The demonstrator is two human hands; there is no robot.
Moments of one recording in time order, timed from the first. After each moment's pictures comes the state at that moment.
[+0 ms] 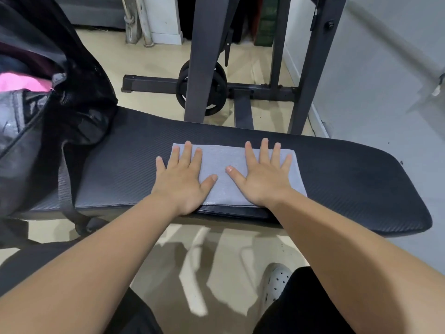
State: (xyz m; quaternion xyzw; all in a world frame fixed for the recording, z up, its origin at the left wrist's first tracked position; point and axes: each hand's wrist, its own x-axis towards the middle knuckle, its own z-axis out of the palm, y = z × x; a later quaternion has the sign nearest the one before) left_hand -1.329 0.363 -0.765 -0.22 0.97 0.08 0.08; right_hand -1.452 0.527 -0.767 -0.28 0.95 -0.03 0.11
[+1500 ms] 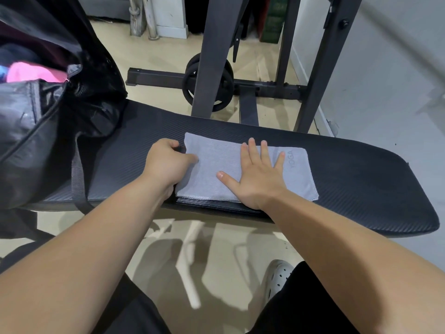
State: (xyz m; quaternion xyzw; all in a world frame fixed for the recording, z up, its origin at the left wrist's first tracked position) left_hand -1.315 0.339 -0.721 -0.42 0.70 0.56 -0.15; right_hand -1.428 0.505 -0.768 -0.34 0.93 -0.02 0.10
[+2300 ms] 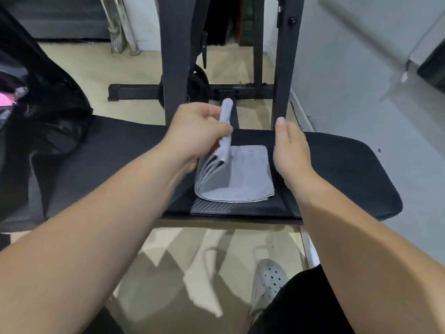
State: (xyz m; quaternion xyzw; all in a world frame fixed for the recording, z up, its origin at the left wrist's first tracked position) left_hand -1.403 0.436 -0.655 -0.24 0.74 0.62 -0.13; right_hand -1.502 0.602 -0.721 -0.10 0.85 -0.52 0.04
